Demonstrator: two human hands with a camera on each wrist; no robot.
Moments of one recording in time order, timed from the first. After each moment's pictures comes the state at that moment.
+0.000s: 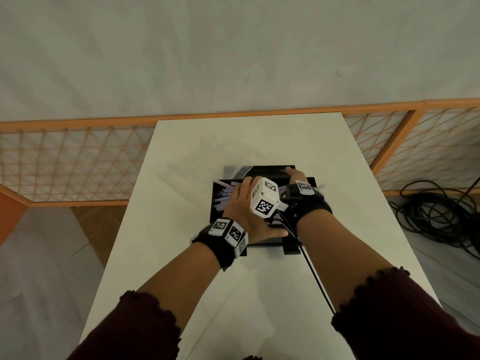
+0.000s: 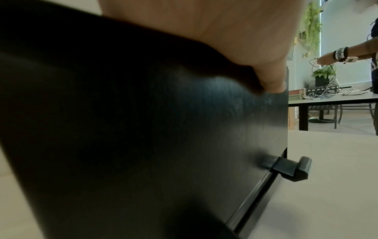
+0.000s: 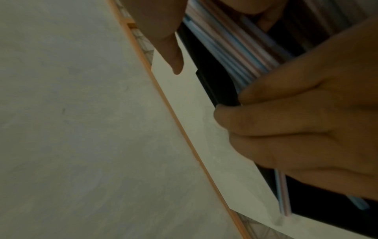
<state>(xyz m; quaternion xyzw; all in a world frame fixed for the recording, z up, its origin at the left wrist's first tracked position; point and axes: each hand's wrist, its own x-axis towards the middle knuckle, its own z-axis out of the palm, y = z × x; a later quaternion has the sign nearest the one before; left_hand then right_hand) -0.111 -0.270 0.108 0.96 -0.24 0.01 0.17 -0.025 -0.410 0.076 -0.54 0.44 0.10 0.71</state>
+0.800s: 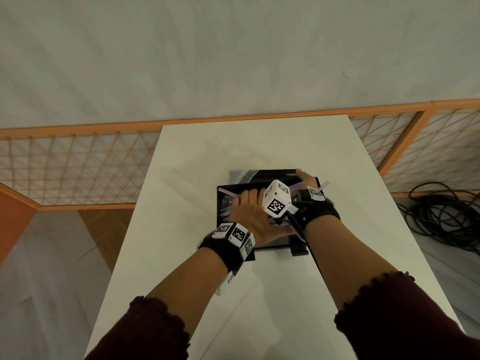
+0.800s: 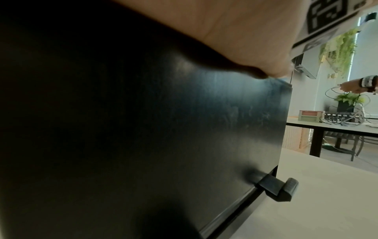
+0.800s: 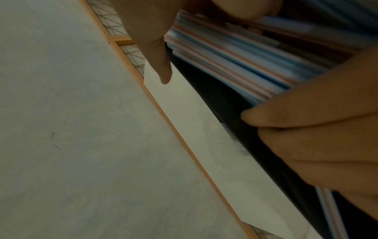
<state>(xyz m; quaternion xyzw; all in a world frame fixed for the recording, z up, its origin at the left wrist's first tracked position) -0.095 -0.276 0.074 0.98 -0.18 -0.04 0.09 -0.036 -0.413 0.086 -0.53 0.44 0.12 0.71</state>
